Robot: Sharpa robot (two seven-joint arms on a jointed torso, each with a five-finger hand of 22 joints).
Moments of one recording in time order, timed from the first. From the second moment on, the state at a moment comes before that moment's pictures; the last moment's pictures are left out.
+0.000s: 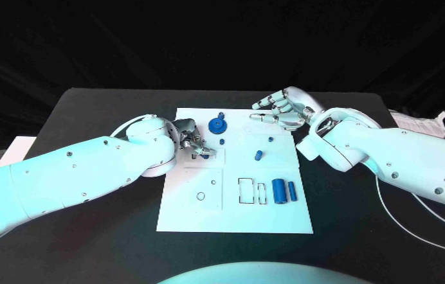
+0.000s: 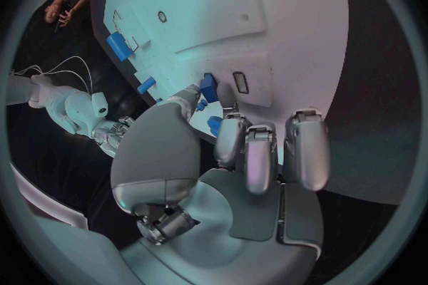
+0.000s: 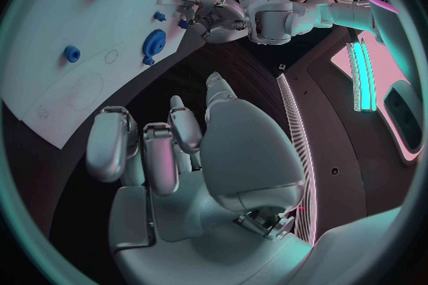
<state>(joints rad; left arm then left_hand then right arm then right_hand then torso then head) 1.19 -0.65 -0.02 1.50 -1.32 -0.04 -0.63 1.01 -0.20 0.27 0.29 0.13 1.06 -0.01 0.61 0.76 1.44 -0.07 1.30 1.26 1.47 -0.11 1.57 1.31 0.05 1.47 0.01 1.43 1.31 1.06 -0.92 0.14 1.61 -0.96 -0.39 0.01 1.33 -0.06 -0.05 0.28 0.22 0.95 0.15 0.07 0.09 1.36 0.07 1.21 1.29 1.47 -0.01 1.49 1.31 0.08 1.37 0.10 1.35 1.12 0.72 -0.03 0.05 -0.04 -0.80</state>
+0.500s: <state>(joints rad) 1.19 -0.65 -0.02 1.50 -1.32 -0.04 -0.64 1.01 -0.19 0.22 0.29 0.13 1.06 -0.01 0.61 0.76 1.44 -0.07 1.30 1.26 1.47 -0.11 1.57 1.31 0.05 1.47 0.00 1.43 1.31 1.06 -0.91 0.14 1.61 -0.96 -0.39 0.01 1.33 -0.06 -0.05 0.28 0.23 0.95 0.15 0.07 0.09 1.36 0.07 1.21 1.29 1.47 -0.01 1.49 1.31 0.08 1.37 0.10 1.35 1.11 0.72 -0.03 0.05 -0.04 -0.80</state>
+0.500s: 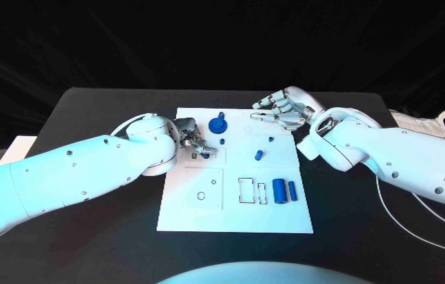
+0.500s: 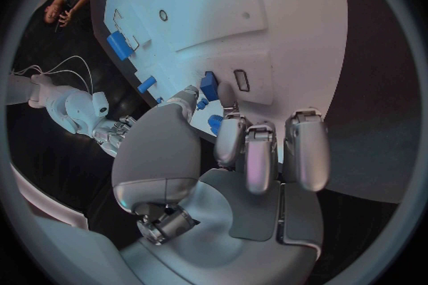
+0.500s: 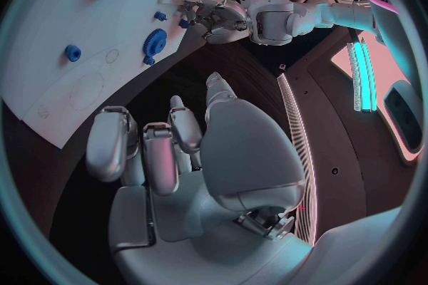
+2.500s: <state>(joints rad) 1.39 -0.59 0.01 1.22 -1.04 0.23 -0.64 1.12 -0.10 0.01 0.29 0.13 0.97 0.07 0.40 0.55 1.30 -0.01 1.10 1.03 1.47 -0.06 1.57 1.31 0.05 1.45 0.05 1.33 1.31 1.05 -0.90 0.14 1.58 -0.95 -0.38 0.02 1.33 -0.06 -0.06 0.27 0.23 0.95 0.15 0.07 0.09 1.36 0.07 1.21 1.29 1.47 -0.01 1.49 1.31 0.08 1.36 0.09 1.35 1.11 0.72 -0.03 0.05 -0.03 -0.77</state>
